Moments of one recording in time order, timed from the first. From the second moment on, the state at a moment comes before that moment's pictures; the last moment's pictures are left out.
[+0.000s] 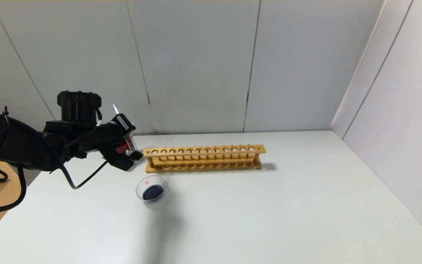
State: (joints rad) left arm -0.13 1.89 -1.03 -0.49 -0.07 2.36; right arm 0.00 0.00 0.00 0.00 0.00 0.00
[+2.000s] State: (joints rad) left arm -0.14 1.85 -1.02 -0.44 -0.27 2.52; right arm 0.00 0.00 0.00 0.00 0.00 0.00
